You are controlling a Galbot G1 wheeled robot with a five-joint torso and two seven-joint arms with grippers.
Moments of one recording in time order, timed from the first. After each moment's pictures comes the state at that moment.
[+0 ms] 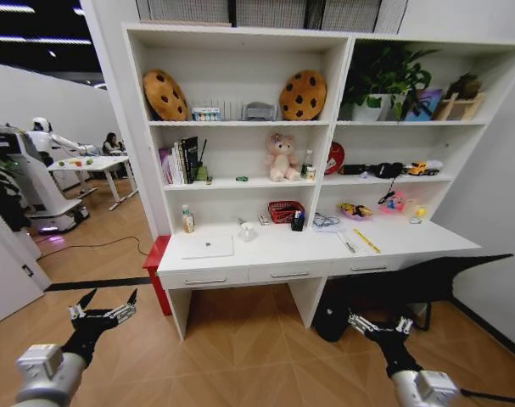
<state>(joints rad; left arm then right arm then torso) 1.93 -1.07 -1.01 -2.43 -0.56 0.26 -0.17 -1.95 1.13 0.73 2.30 0.34 0.08 0.30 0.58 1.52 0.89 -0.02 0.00</state>
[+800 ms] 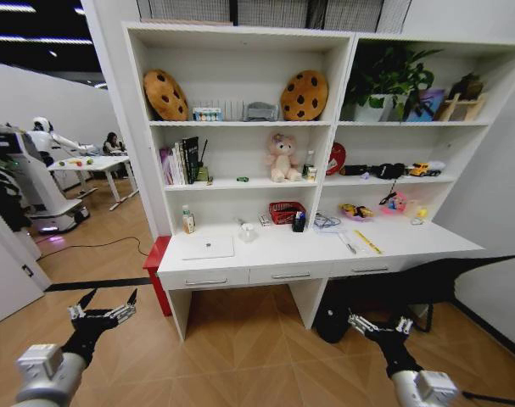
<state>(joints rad) 1.93 -1.07 -1.01 -2.43 -0.56 0.26 -0.17 -1.95 1.13 0.73 2.30 0.34 0.08 0.30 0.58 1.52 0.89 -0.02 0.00</state>
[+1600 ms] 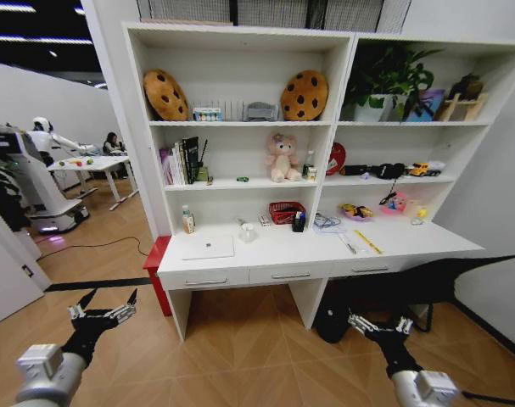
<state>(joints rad) 1.93 -1.07 -1.01 -2.43 -0.56 0.26 -0.17 -1.95 1.13 0.73 2.30 0.34 0.08 0.30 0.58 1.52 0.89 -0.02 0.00</state>
